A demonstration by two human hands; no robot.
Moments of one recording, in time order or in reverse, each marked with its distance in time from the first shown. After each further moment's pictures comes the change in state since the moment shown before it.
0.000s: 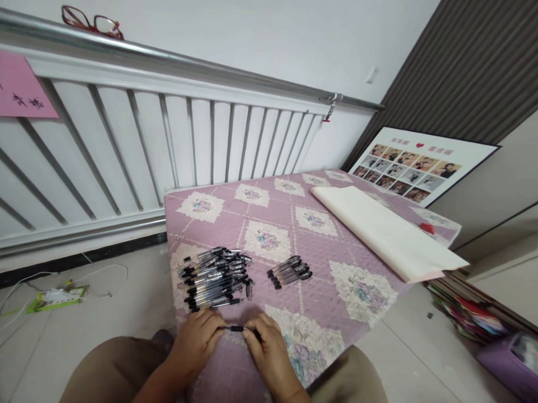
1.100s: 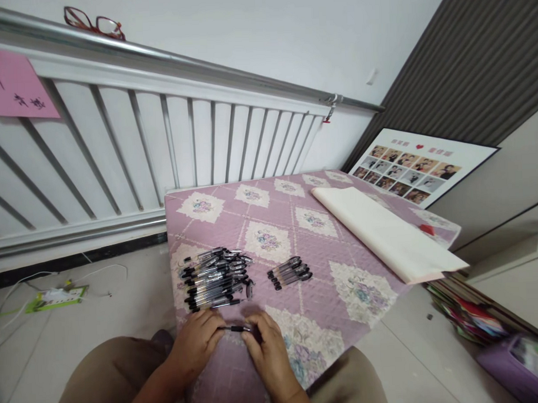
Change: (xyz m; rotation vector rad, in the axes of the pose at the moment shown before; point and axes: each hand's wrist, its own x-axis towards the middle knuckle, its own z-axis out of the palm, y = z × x) left_hand 0.001 -0.001 -0.001 -0.023 -0.018 0.000; right_hand 0.001 -0.004 -0.001 0.019 0.053 -0.025
